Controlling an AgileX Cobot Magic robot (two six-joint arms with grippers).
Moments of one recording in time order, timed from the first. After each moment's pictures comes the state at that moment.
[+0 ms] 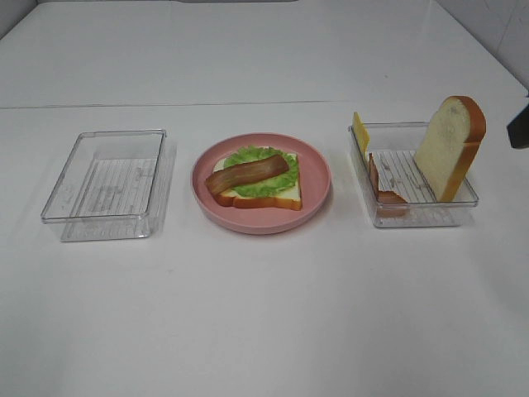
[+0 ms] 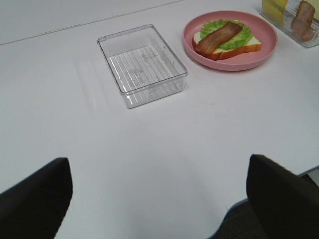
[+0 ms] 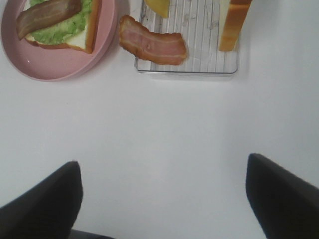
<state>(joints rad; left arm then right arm) -0.31 0.00 -0.50 -0.02 1.06 0.02 -0.04 1.15 -0.95 0.34 0.95 -0.22</state>
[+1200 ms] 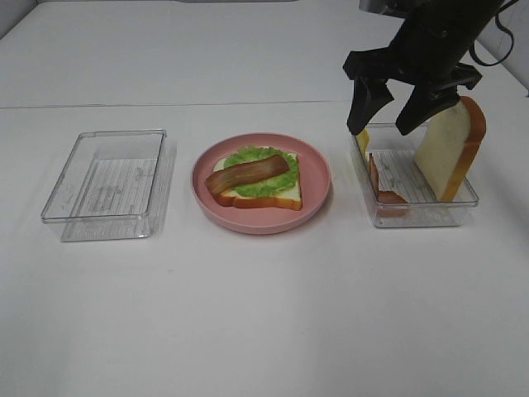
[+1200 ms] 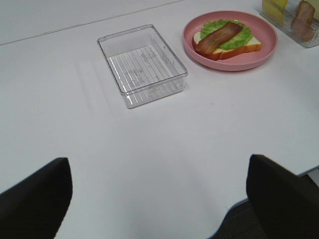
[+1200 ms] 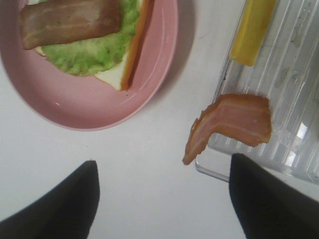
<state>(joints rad) -0.31 0.00 -0.50 -0.02 1.06 0.02 0.23 1.95 -1.59 0.28 1.07 -0.11</state>
